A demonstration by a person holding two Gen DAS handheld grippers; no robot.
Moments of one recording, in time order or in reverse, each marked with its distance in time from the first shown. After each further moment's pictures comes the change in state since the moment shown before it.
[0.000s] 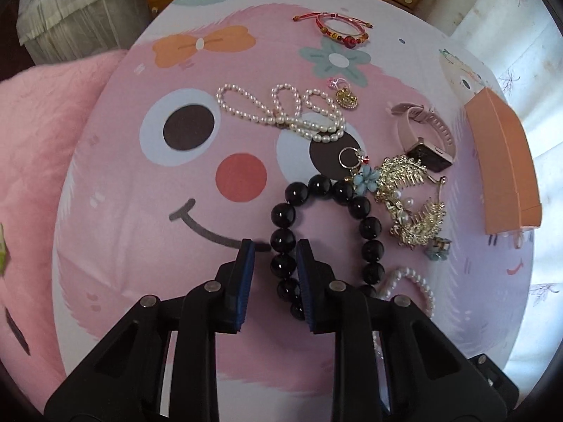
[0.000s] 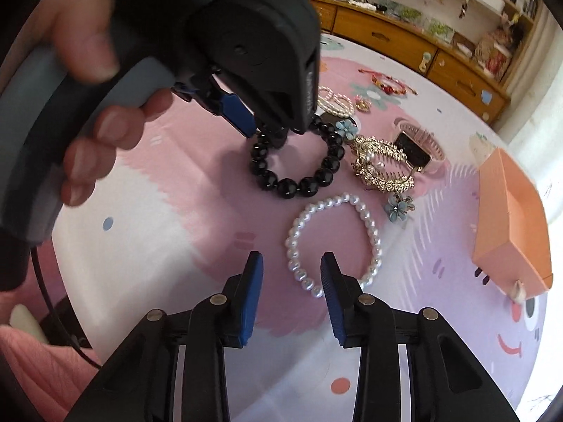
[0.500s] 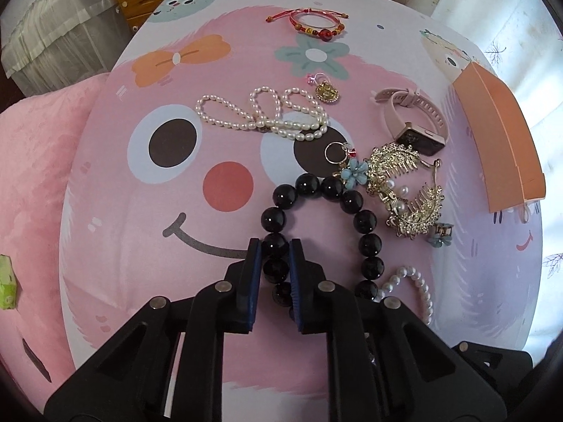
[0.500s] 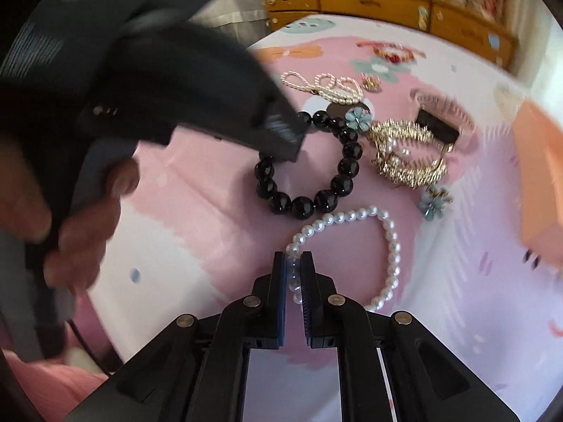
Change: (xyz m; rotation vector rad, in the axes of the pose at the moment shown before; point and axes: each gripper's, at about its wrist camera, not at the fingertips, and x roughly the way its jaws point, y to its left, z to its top) left arm 0.001 -0.008 0.003 0.101 0.004 -0.009; right arm 0.052 -0.067 0.042 0.265 0.060 0.237
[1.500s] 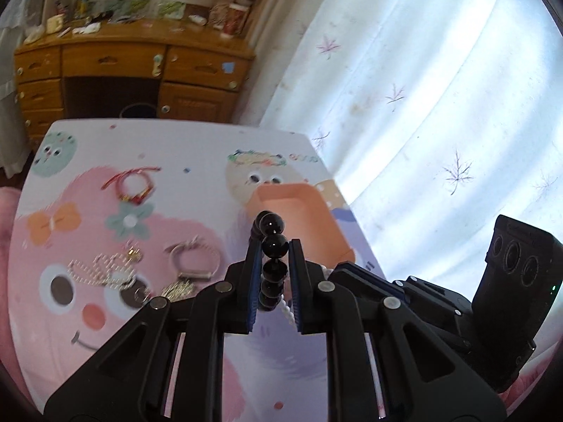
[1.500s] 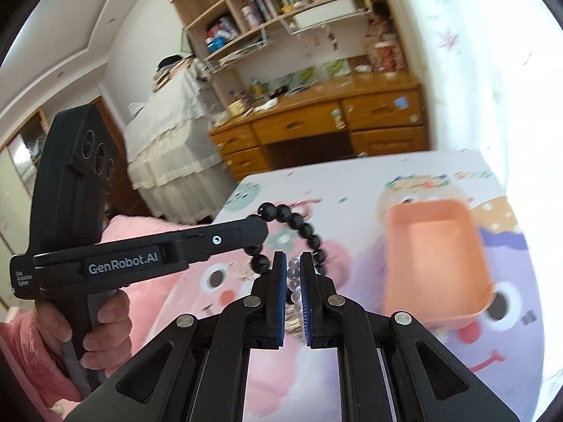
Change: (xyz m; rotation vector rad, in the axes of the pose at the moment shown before) left arm -0.151 -0.105 0.046 0.197 -0.377 -0.532; right arm -0.222 -0.093 0.024 0.225 -0.553 -0.073
